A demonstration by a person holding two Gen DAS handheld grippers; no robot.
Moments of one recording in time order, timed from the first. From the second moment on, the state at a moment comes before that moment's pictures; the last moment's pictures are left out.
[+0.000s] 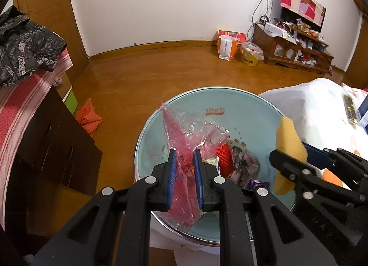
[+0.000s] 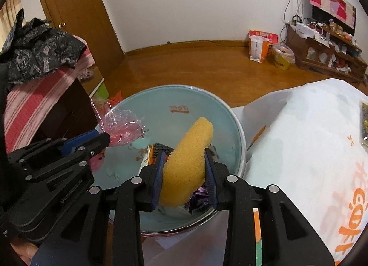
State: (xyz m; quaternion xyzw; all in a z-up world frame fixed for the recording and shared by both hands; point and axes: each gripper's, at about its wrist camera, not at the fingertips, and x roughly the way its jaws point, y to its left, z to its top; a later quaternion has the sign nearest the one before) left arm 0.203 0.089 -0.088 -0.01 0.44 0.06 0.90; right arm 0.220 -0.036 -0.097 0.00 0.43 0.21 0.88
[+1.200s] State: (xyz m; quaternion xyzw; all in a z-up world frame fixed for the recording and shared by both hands) left arm 0.116 0.056 -0.037 0.06 0.37 0.11 0.92; right arm 0.095 -0.136 -0.034 0.09 0.32 0.04 0.94
